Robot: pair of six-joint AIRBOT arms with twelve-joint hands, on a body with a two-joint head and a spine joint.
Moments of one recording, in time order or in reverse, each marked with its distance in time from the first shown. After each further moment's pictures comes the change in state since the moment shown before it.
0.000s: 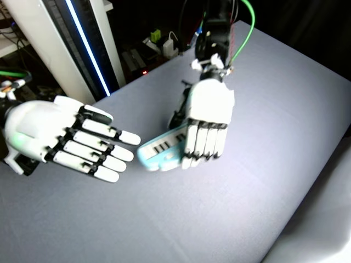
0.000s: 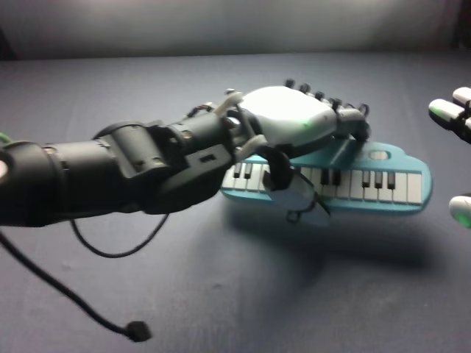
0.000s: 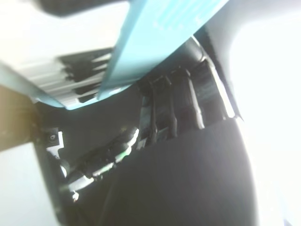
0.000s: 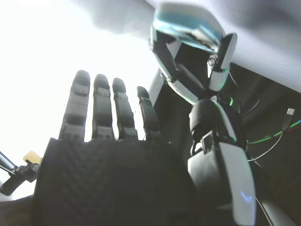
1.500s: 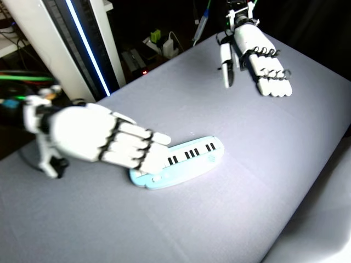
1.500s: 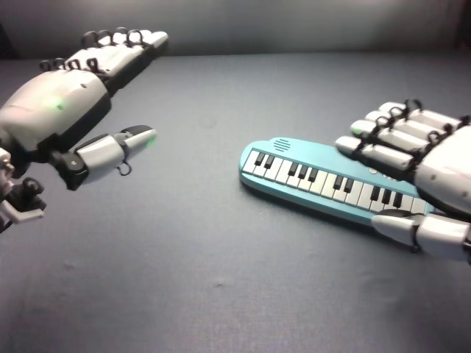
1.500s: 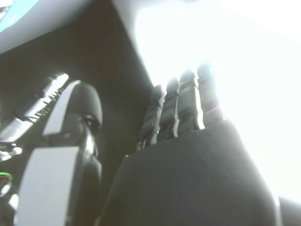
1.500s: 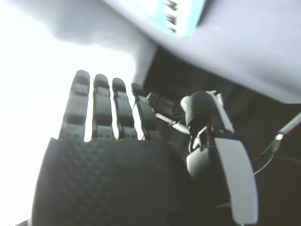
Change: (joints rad) left arm 0.385 0.529 -0.343 -0.480 -0.663 0.066; right arm 0.269 -0.187 0.164 -0.118 -0.424 -0.079
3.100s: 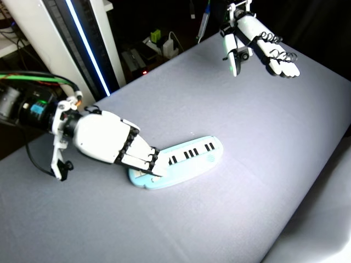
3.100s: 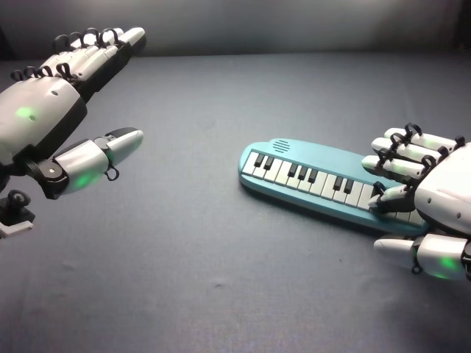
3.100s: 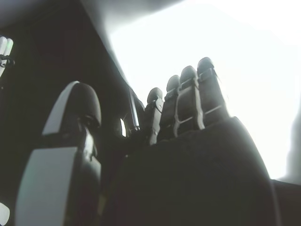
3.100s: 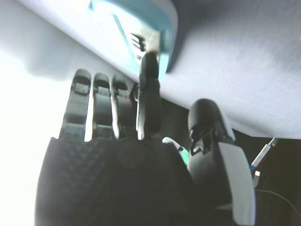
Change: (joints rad) left arm 0.082 0.019 -0.037 -0.072 -0.139 -0.002; right arm -0.004 0.002 -0.031 0.121 -0.109 -0.218
